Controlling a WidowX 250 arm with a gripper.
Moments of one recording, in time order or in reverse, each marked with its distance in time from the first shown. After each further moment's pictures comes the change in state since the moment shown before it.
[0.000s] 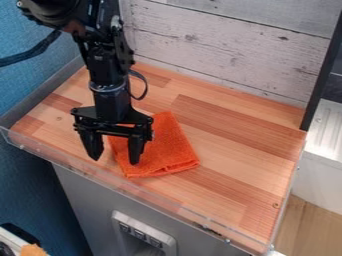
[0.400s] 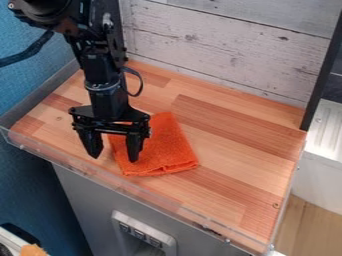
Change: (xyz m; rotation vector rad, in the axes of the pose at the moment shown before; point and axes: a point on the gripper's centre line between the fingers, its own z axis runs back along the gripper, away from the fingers) arm 0.004 0.002 0.000 -0.037 -0.029 -0.007
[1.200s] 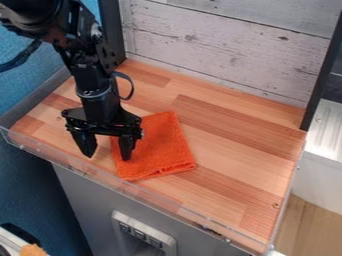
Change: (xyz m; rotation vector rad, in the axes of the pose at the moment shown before) arm 0.006 0.014 -0.006 0.033 -0.093 0.013
